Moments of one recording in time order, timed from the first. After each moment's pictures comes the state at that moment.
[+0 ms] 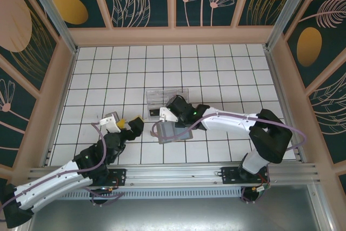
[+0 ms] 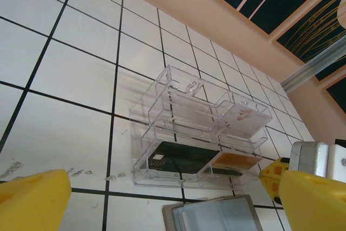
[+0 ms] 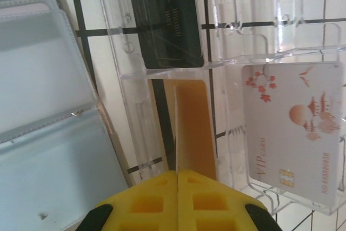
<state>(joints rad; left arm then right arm) -1.00 0.35 0.17 -0.14 -0.63 -0.87 1.00 1.59 0.96 -0.37 0.33 -0.69</state>
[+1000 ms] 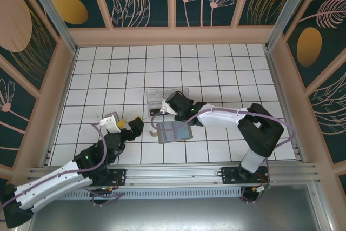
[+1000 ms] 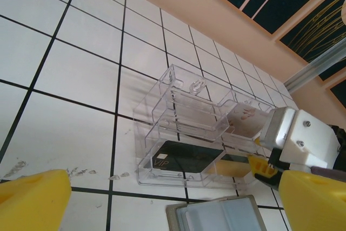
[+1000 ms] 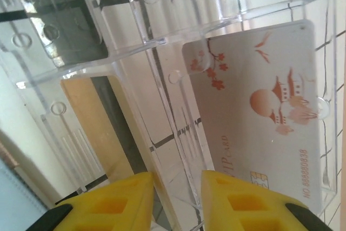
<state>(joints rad) -1.00 0.35 0.17 -0.15 -0.64 -0.87 0.94 1.68 0.98 -0.25 0.45 -0.63</state>
